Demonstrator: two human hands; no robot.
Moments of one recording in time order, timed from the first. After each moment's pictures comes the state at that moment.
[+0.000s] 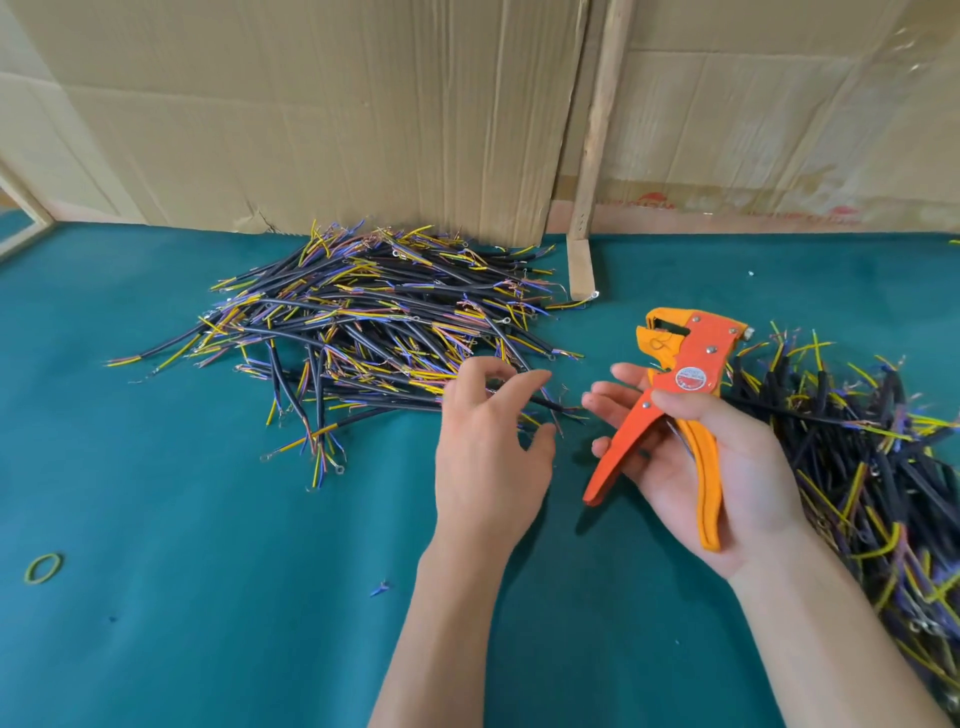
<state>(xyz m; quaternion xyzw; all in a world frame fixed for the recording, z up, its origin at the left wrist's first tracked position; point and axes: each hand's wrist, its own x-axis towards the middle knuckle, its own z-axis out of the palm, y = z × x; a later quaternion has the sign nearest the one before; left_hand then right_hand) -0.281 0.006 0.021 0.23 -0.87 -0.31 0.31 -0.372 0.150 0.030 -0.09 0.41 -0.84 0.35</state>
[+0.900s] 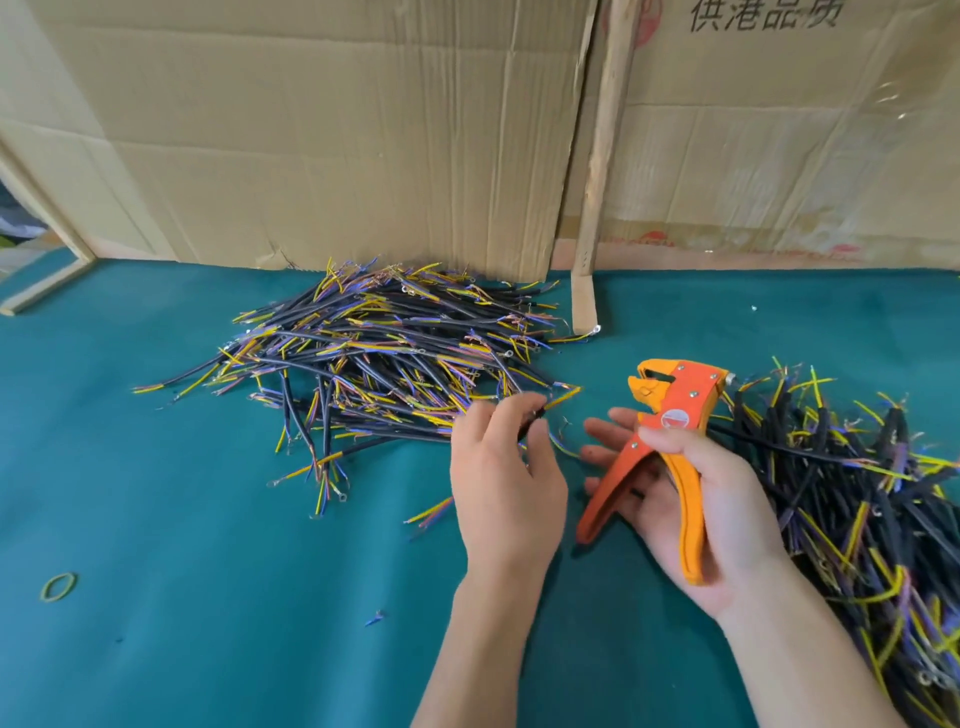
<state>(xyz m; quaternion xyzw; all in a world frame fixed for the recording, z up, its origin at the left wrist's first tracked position) -0.302 0.026 0.014 0.27 -0.79 -0.33 0.45 -0.374 0.146 0.027 -0.05 0.43 -0.83 0.36</state>
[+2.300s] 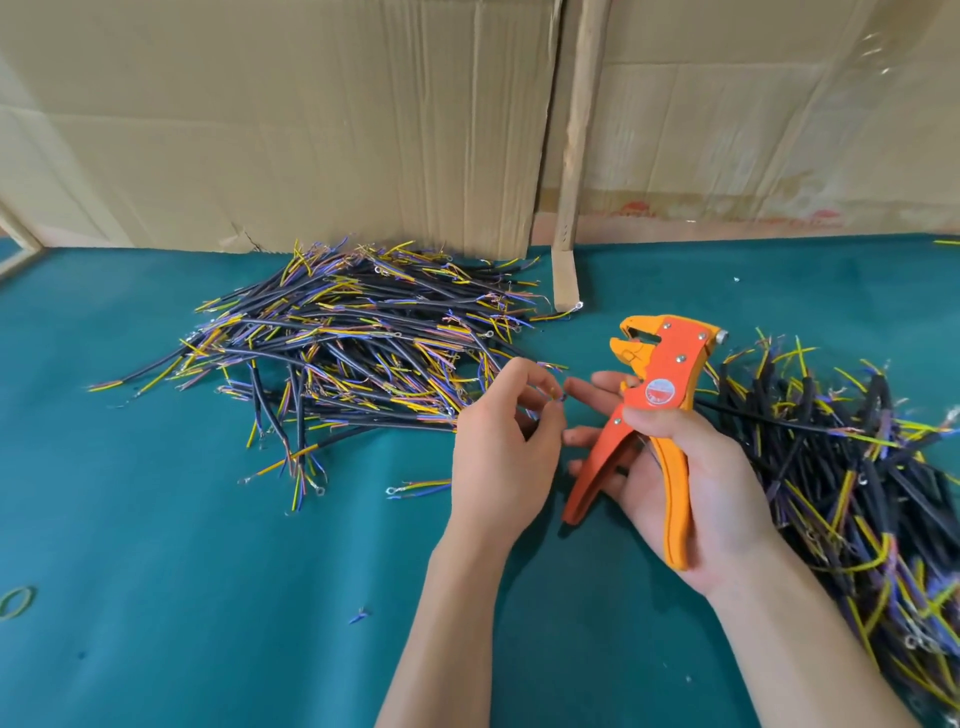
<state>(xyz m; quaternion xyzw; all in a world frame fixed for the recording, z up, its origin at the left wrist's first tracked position) -0.310 0.013 0.018 0.19 -0.80 -0.47 0.31 -0.373 0.147 0.028 -0.12 0.42 -0.83 0.36</state>
